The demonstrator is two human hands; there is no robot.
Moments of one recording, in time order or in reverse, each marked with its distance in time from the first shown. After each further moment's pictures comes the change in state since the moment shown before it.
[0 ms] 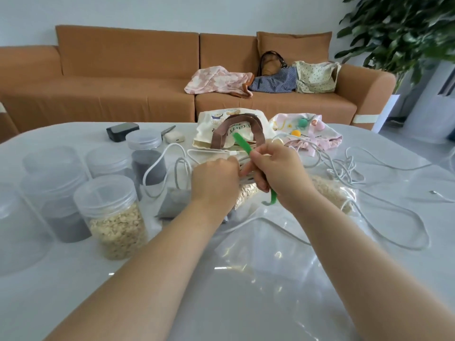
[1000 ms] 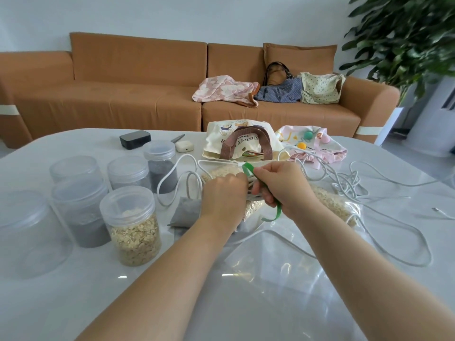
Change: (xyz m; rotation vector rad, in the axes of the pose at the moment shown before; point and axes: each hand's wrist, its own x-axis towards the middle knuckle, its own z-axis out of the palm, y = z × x) left_hand -0.005 -0.007 -0.004 0.006 -0.053 0.043; right_hand 0.004 -0.007 0.010 -0.012 0.016 0.145
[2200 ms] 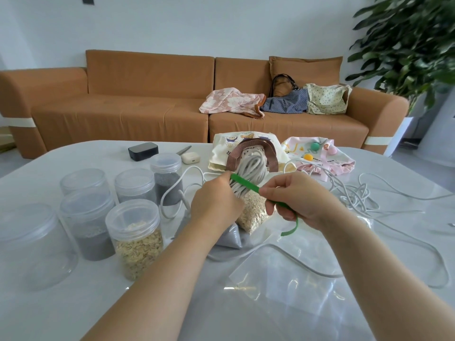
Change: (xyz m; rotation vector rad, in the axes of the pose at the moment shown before) left_hand 0.007 -0.023 -0.014 -0.614 -0.066 -0.322; right_hand -0.003 -0.016 -0.024 -0.227 -0.251 0.015
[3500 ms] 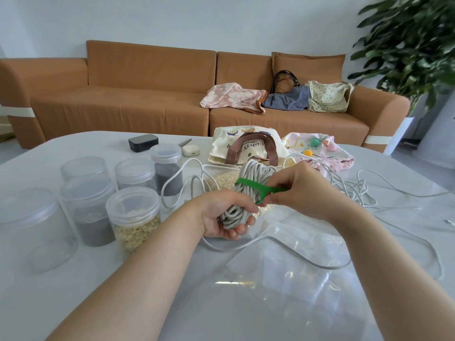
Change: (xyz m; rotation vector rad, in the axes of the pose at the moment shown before) left_hand -0.010 -0.008 -0.007 -0.934 -0.939 -0.478; right_hand -0.009 -0.002 -0.011 -0.540 -0.005 -0.340
